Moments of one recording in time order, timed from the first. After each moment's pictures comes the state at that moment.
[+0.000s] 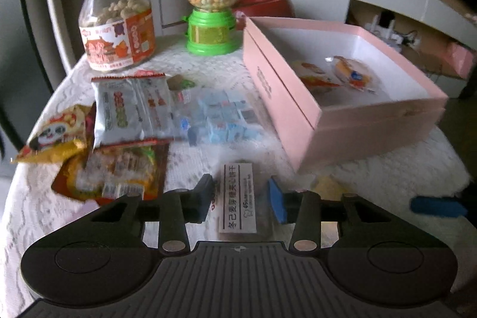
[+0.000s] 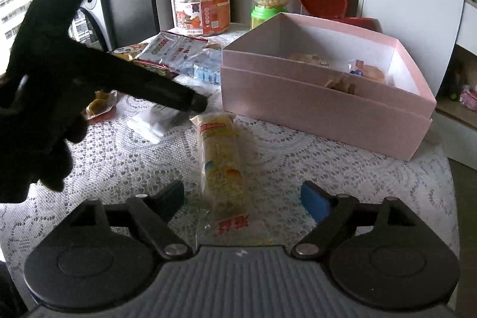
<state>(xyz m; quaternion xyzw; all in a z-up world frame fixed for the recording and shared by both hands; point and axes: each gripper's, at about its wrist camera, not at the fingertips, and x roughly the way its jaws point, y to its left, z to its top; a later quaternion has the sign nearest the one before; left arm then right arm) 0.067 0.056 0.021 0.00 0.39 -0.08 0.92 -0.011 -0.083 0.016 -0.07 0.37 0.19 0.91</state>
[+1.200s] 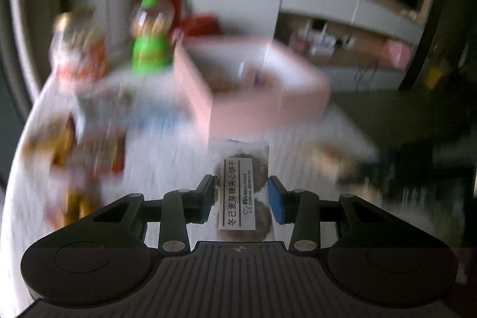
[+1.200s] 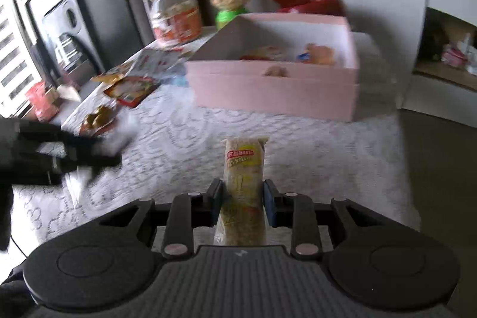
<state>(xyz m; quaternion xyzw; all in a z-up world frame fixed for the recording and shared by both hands) -0.006 0.041 0.087 0.01 0.34 -0.20 0.92 -0.048 -0.147 0.058 0.00 0.39 0.15 0.91</state>
